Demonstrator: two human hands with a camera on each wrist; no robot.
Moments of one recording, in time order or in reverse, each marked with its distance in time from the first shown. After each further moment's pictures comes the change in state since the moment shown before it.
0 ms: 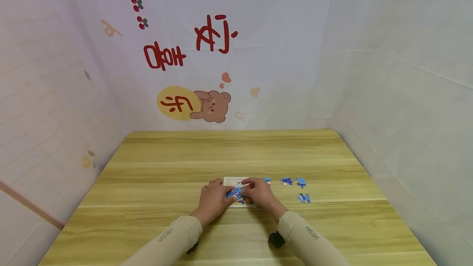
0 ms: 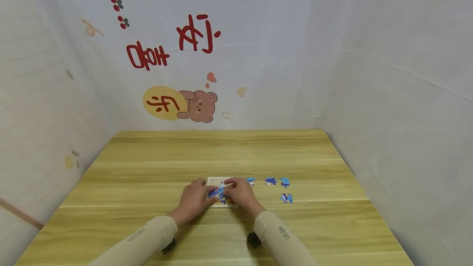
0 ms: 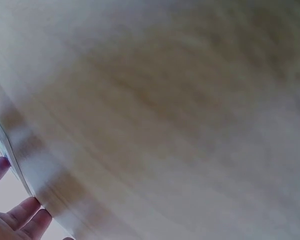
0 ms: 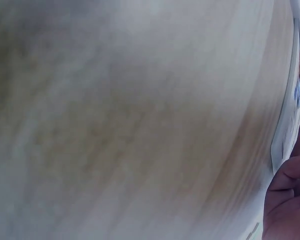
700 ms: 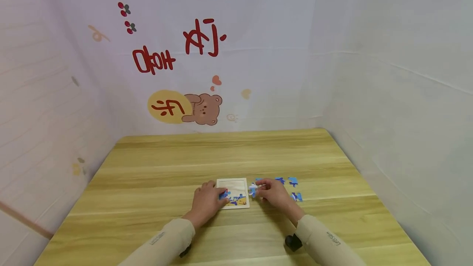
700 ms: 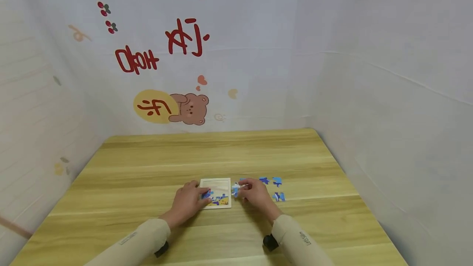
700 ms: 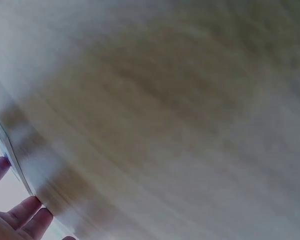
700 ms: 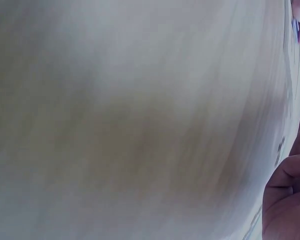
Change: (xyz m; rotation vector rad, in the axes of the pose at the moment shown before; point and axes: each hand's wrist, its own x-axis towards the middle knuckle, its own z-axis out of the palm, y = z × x) left_hand 0.000 0.006 -0.002 -0.008 -0.009 -0.018; right_hand -0.025 0.024 -0.058 -0.012 0.104 -0.006
